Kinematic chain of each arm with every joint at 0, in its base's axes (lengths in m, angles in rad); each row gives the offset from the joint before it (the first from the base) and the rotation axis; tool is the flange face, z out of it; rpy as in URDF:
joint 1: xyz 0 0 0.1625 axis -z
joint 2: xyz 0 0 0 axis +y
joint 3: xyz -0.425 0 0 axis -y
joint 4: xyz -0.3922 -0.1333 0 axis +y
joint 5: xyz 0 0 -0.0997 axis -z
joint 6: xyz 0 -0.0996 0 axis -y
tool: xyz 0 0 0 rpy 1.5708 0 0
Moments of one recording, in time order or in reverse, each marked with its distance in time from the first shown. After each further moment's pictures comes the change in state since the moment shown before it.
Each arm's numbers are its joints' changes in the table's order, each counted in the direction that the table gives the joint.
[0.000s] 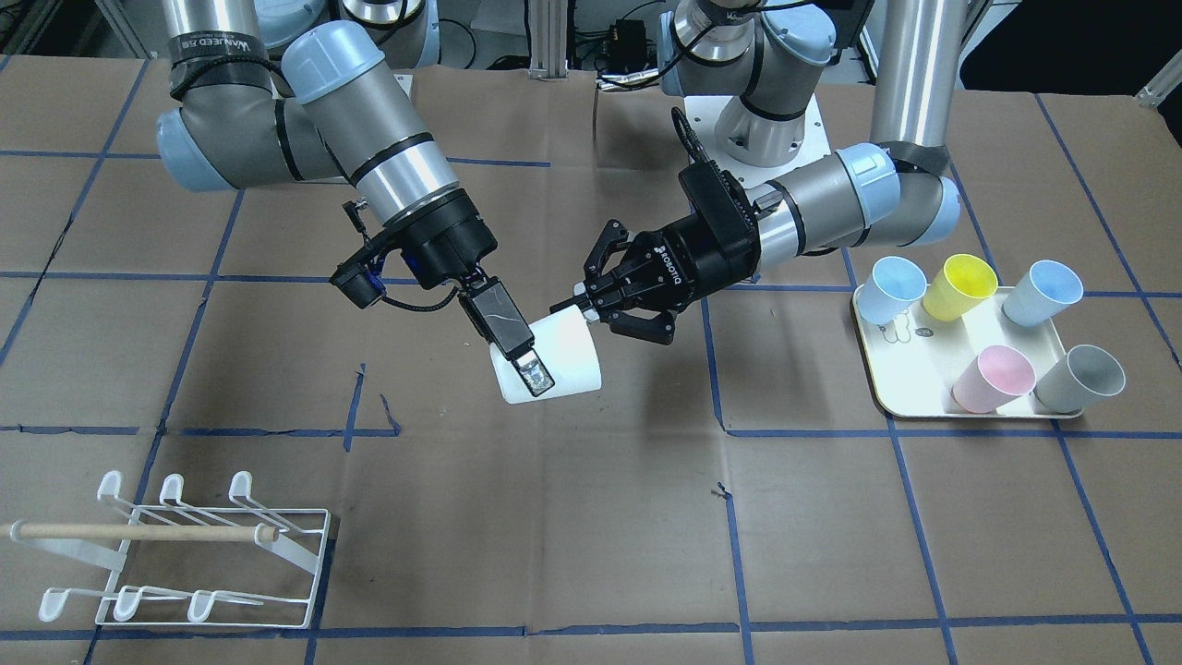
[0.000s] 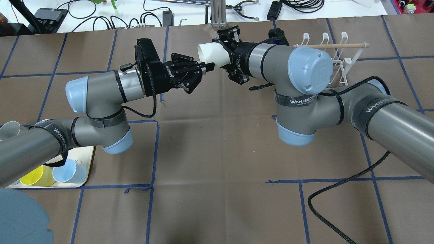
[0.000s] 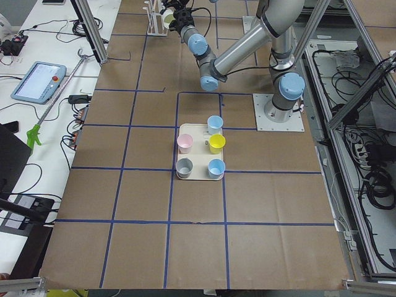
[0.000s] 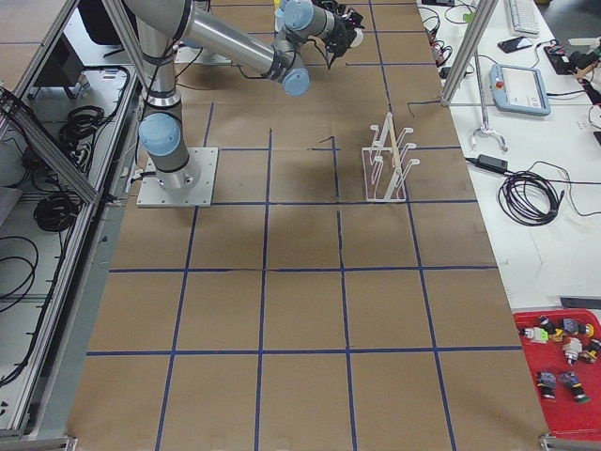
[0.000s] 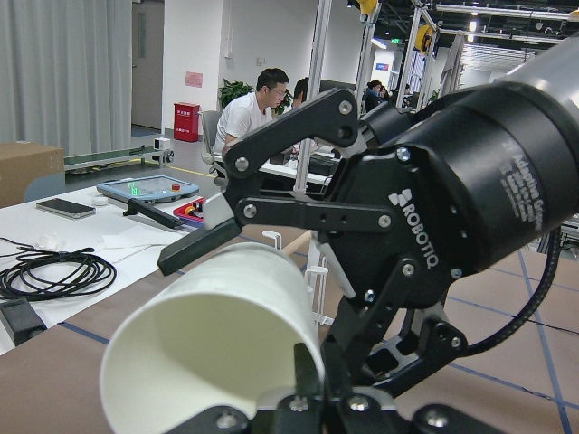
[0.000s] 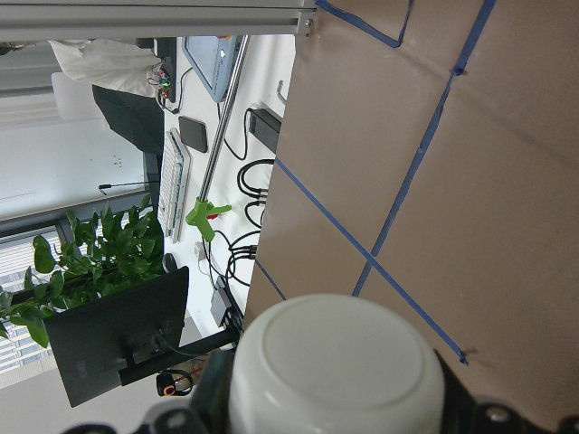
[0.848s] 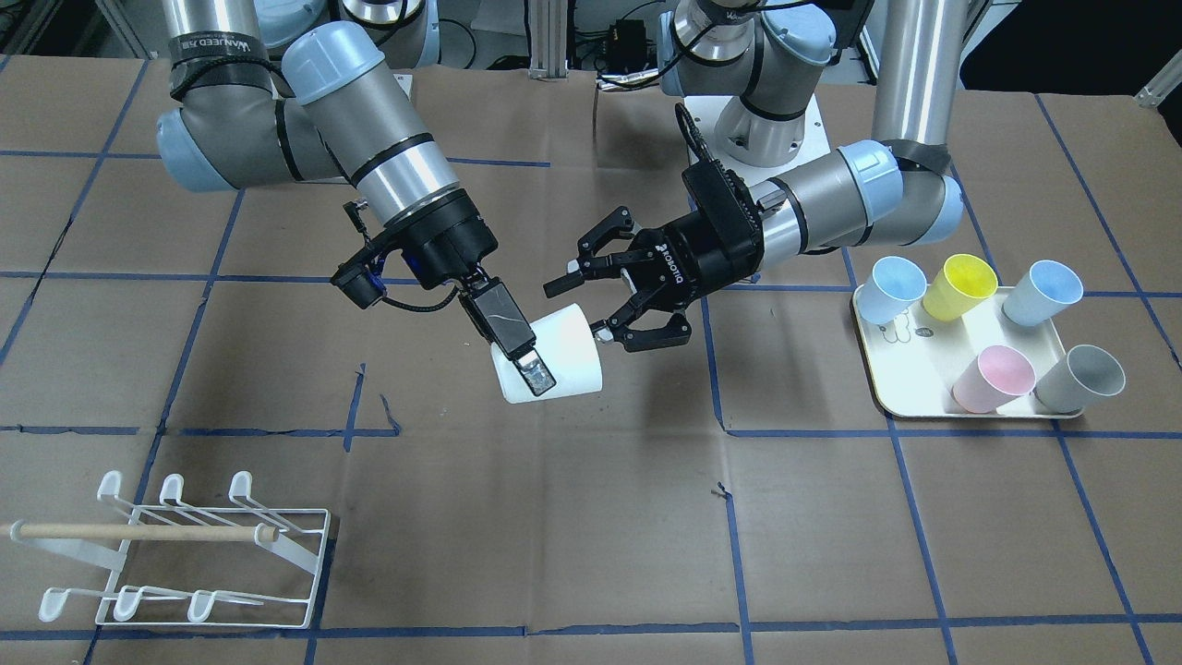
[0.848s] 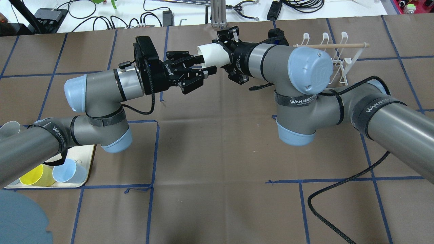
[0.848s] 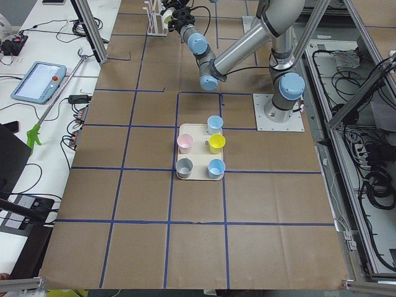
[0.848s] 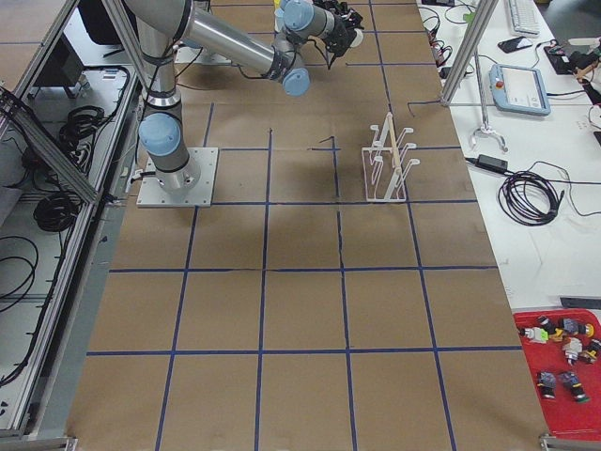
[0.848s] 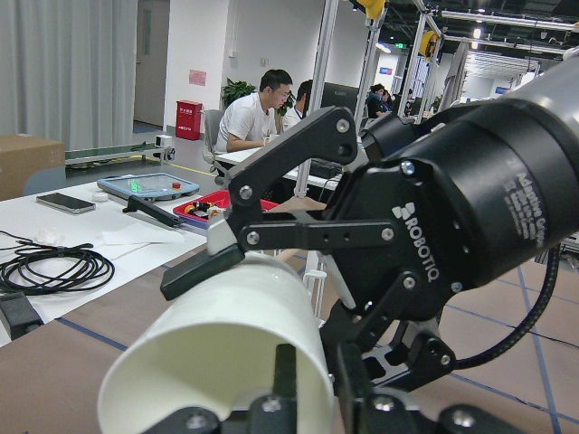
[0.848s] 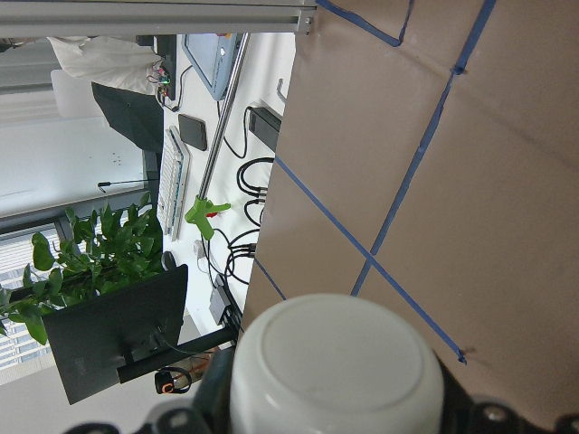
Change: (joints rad) left arm 0.000 -0.004 0.009 0.000 0.001 -0.056; right arm 0.000 0.000 0.000 0.000 0.002 -0.005
